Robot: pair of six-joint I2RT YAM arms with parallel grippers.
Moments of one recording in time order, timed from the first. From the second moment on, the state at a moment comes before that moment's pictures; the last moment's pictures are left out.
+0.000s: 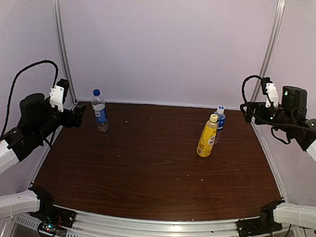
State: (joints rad) left arm -0.43 0.76 0.72 -0.12 -0.26 0.10; right arm 0.28 0.93 1.07 -0.49 0.05 0.08
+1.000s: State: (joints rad) left arm -0.43 0.85 0.78 -0.19 -0.22 0.10; right arm 0.34 1.02 1.27 -0.61 0.03 0.08
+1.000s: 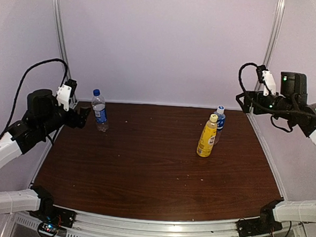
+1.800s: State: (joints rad) left arm -0.43 0.92 0.80 -0.21 -0.12 0.07; right arm 0.51 1.44 1.37 -0.67 0.08 0.14
